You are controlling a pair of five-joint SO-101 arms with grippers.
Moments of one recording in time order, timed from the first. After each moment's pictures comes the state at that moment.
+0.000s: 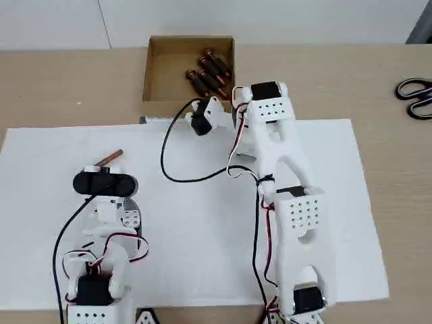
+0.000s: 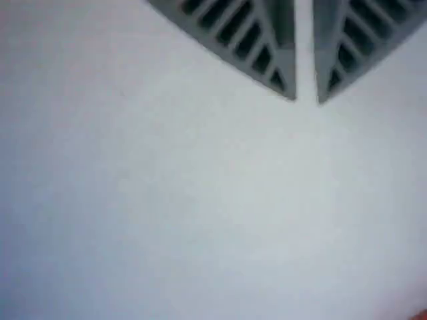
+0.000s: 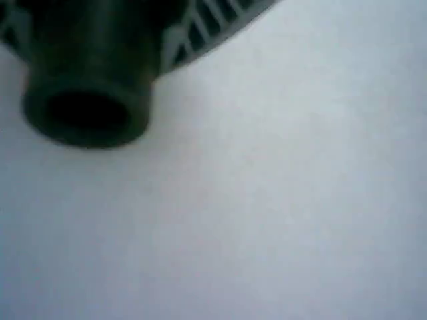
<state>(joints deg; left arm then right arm) -4.0 -102.6 93.9 59.5 1.8 -14.4 49.4 -48.0 94.4 58.9</state>
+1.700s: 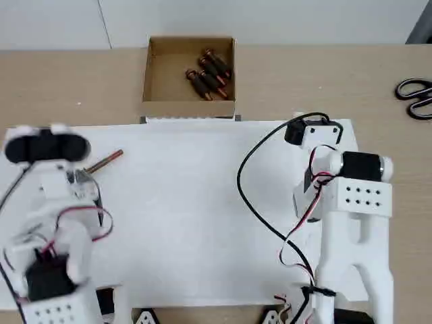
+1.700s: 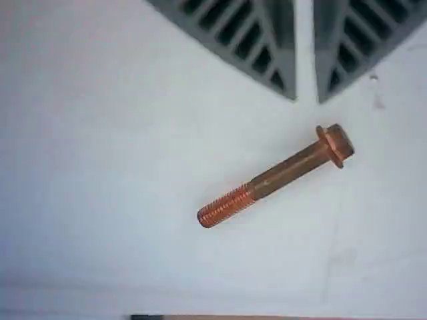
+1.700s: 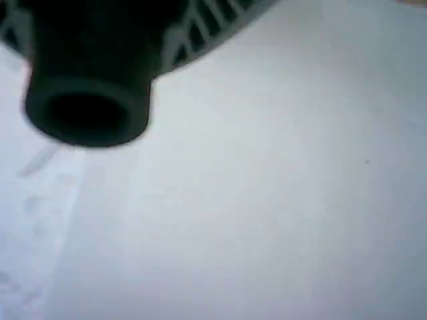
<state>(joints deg) -15.9 -66.5 44.3 74.1 -0.2 4.4 -28.7 25.4 96.9 13.6</state>
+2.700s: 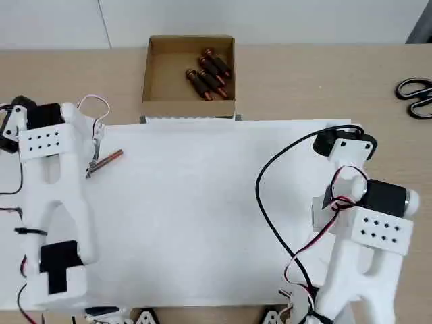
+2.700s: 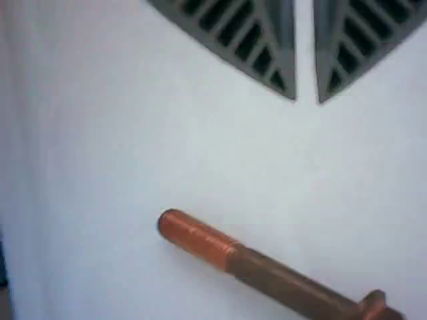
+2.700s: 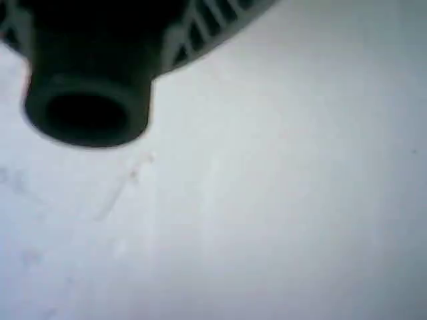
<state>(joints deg) -15.9 3.6 -2.2 88.1 67.4 13.3 -39.8 31.1 96.9 13.6</state>
